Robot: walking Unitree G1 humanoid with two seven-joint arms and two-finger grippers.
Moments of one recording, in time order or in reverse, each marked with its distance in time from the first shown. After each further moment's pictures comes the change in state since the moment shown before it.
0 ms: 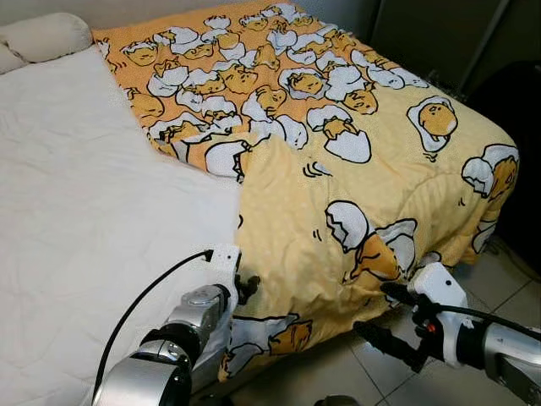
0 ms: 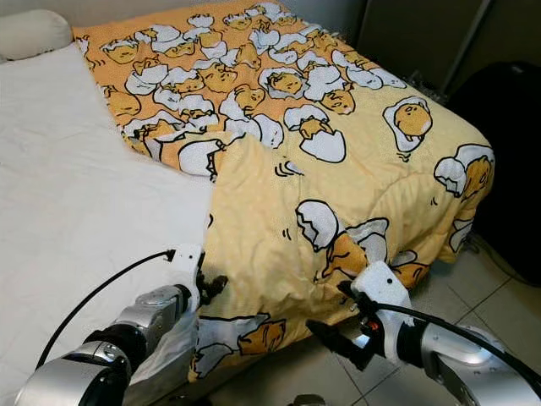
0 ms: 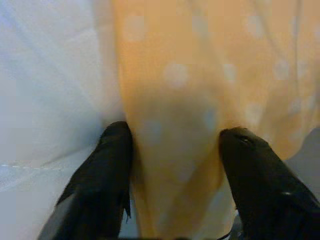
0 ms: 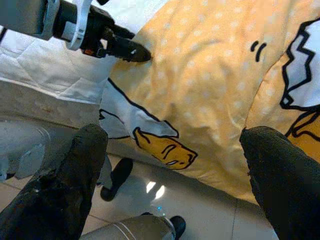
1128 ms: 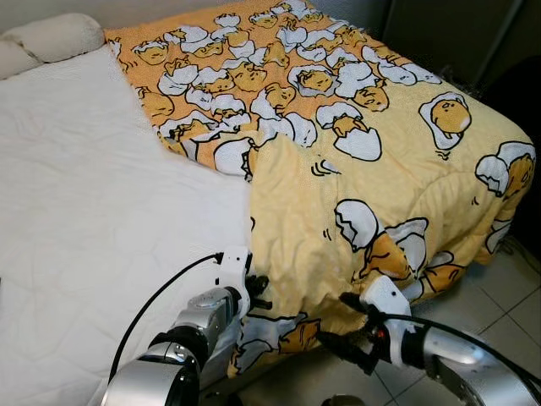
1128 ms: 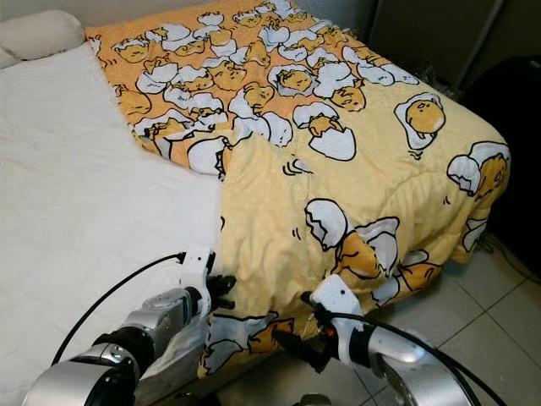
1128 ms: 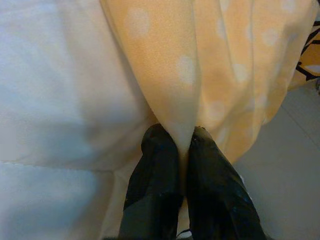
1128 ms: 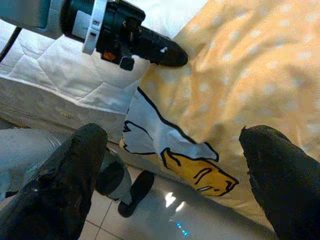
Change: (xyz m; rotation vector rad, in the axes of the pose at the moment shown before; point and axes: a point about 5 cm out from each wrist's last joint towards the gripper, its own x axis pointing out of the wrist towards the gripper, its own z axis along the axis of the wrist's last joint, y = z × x) left arm 0.002 -0.016 -0.003 -0.054 -0.009 -0.146; right arm 0.065 0.012 -0.024 -0.007 -0.038 0.102
